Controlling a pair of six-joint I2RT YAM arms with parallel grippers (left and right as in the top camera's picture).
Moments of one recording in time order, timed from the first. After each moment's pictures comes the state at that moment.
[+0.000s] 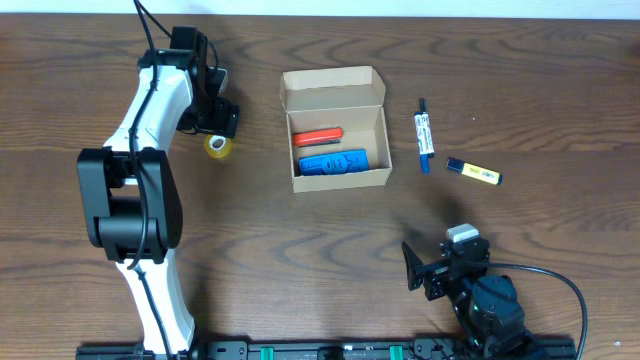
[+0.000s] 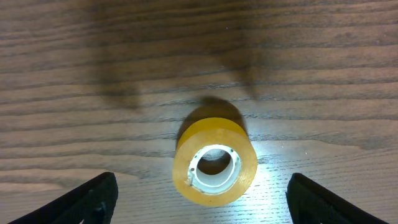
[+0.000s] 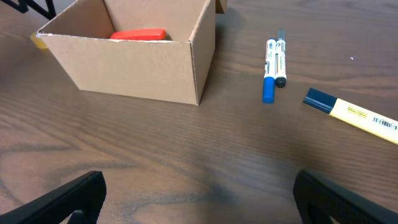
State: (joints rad) left arm -0.04 2.16 1.74 -1.02 0.03 0.12; right arm 0.47 0.01 0.15 -0.58 0.11 0.15
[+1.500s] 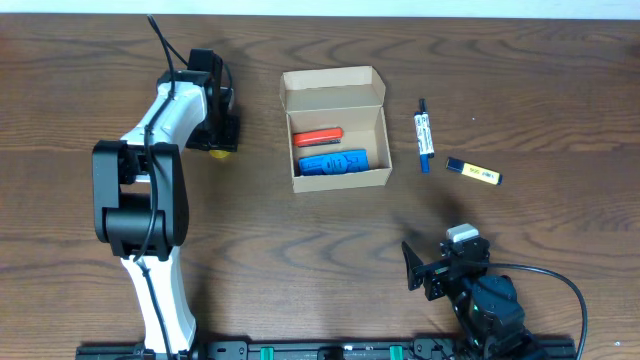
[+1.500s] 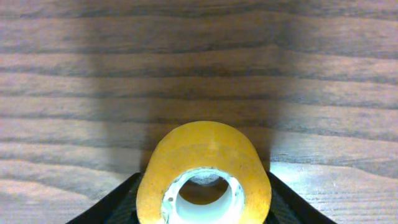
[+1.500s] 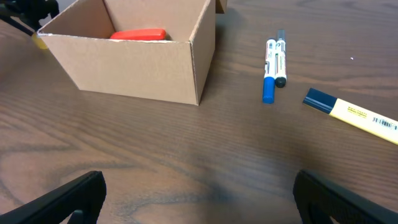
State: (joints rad) left arm -0.07 2.19 1.60 -0.89 -0.01 0.01; right arm 0.47 0.01 0.15 -0.58 0.11 0.15
